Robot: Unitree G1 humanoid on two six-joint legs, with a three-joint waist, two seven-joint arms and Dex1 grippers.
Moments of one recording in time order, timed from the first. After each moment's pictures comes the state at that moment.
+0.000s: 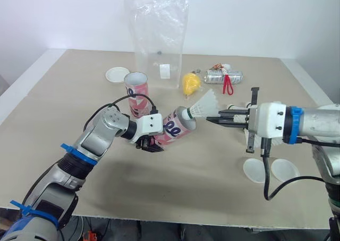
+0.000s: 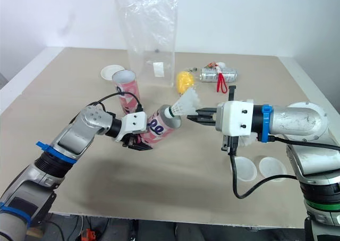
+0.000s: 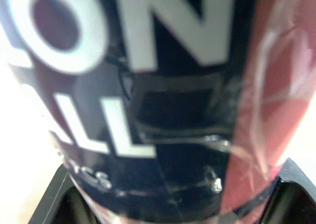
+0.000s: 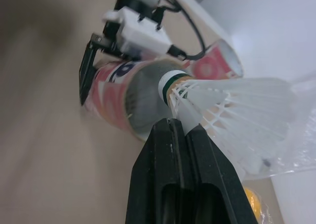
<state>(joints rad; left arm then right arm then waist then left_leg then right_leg) -0.74 0.53 -0.42 0.06 0.03 0.43 -1.23 -0.46 -0.93 -0.03 -0.38 0.29 0.02 1.14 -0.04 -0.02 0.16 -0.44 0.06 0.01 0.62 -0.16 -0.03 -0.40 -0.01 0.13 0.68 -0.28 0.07</state>
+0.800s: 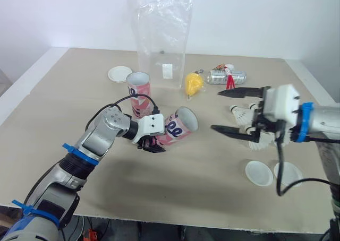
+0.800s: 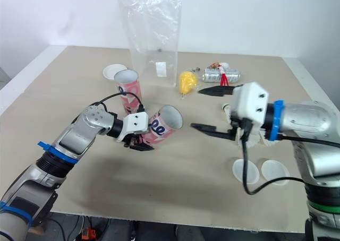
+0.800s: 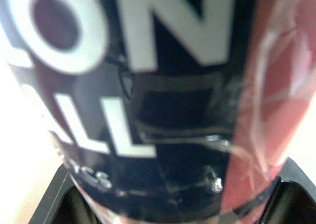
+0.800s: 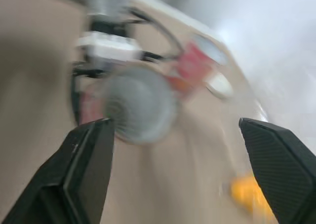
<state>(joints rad) -0.75 0.52 -0.43 0.07 0.04 0.41 -1.23 -0.32 -0.91 -0.28 -0.41 0.56 0.42 0.99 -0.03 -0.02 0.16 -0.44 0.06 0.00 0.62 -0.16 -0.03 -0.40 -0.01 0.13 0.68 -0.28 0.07</state>
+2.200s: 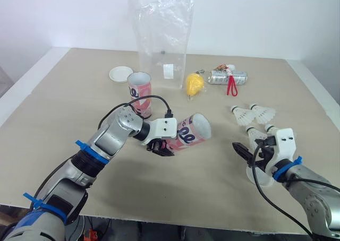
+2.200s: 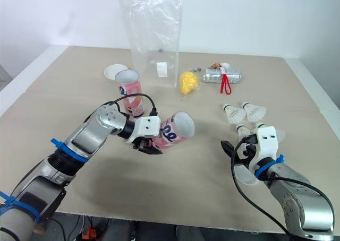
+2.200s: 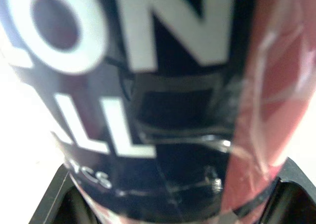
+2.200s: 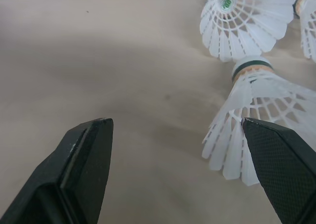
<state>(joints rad) -0.79 0.46 -0.50 0.06 0.06 0.43 -1.25 0.03 -0.58 -0.34 -0.40 0.52 0.76 0.35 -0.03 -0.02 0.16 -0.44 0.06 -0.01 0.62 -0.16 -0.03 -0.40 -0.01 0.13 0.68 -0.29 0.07</state>
